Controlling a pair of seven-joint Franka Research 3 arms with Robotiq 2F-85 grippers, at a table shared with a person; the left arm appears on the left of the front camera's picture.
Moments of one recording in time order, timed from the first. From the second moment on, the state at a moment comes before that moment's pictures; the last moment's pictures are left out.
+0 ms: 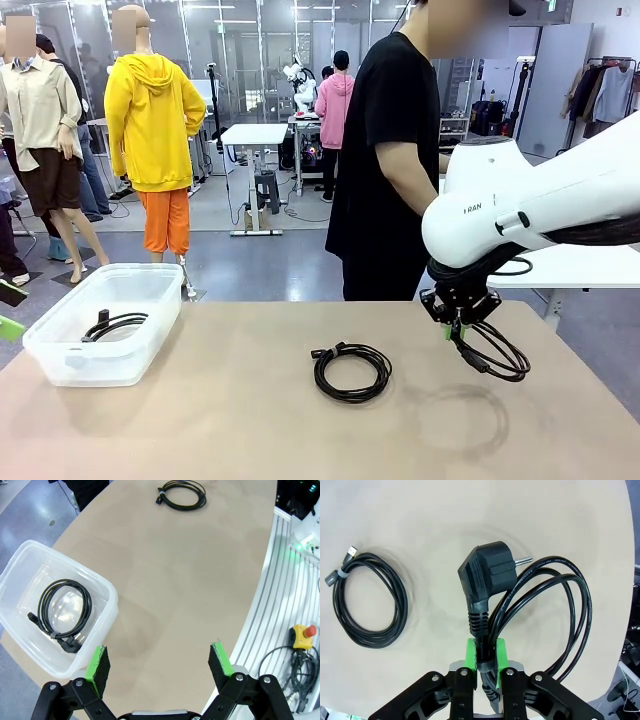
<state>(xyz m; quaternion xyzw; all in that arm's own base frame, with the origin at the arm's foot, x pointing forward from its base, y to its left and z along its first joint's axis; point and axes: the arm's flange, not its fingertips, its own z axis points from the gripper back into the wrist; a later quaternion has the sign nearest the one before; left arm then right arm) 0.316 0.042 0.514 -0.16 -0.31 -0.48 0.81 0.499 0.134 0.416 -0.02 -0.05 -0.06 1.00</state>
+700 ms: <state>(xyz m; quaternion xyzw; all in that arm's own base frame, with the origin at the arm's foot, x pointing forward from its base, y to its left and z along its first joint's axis) 0.316 0.042 0.514 -0.16 -0.31 -0.48 0.81 0.500 0.131 0.413 -0.02 -0.05 -0.07 1.00</state>
